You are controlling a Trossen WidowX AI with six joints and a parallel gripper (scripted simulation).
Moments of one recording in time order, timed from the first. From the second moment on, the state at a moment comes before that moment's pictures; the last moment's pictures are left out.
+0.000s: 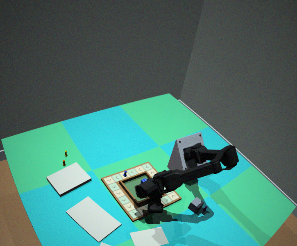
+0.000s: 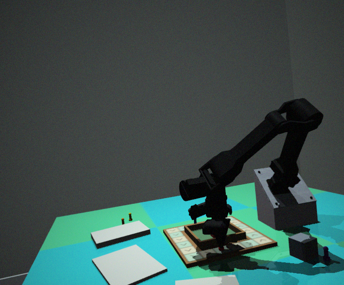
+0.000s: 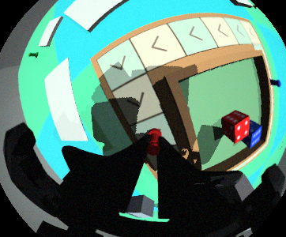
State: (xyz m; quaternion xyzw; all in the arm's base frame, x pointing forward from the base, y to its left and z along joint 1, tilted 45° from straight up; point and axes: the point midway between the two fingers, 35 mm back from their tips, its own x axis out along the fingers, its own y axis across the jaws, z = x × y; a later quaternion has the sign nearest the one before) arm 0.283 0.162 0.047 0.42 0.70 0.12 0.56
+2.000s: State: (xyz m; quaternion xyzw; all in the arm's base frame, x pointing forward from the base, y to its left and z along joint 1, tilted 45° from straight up) arm 0.180 0.082 0.059 0.42 0.71 0.11 0.56
